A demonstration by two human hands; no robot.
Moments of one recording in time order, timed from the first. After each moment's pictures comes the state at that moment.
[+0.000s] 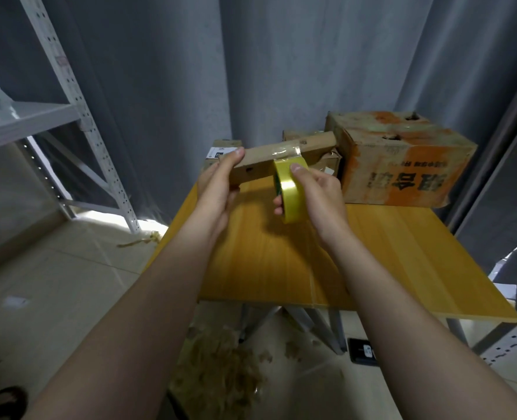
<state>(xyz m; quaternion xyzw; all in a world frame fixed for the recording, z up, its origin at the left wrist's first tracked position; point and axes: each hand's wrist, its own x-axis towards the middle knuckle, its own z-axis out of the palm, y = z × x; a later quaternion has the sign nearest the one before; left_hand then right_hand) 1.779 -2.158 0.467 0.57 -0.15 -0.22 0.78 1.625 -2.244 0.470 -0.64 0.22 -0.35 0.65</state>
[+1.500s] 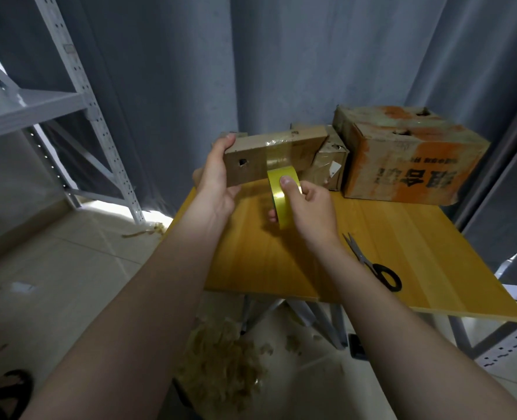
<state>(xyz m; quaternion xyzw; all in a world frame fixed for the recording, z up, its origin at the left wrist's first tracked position) 1.771 -2.149 0.489 0.50 0.00 -0.23 0.84 1.643 -2.231 0.433 -0.66 0.26 -0.35 0.61</state>
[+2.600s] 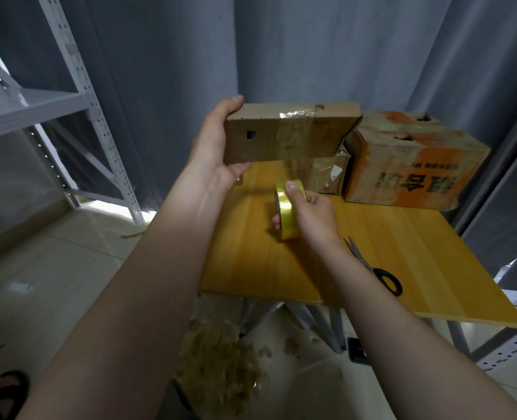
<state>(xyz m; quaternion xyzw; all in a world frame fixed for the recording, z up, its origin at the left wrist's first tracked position) 1.751 -2.134 0.550 0.52 -0.08 -0.28 0.80 1.649 -2.240 0.428 -0.64 0.31 -0.30 0.63</state>
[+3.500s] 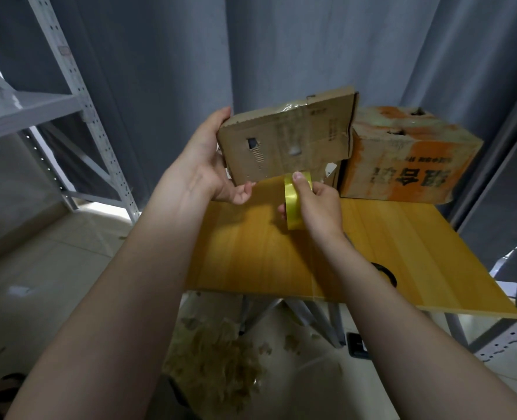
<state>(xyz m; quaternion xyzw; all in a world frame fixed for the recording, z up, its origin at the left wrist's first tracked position) 1.759 -2.128 0.544 0.58 -0.03 -0.45 0.68 1.639 -2.247 0.437 -0.65 0.34 -0.36 0.58</state>
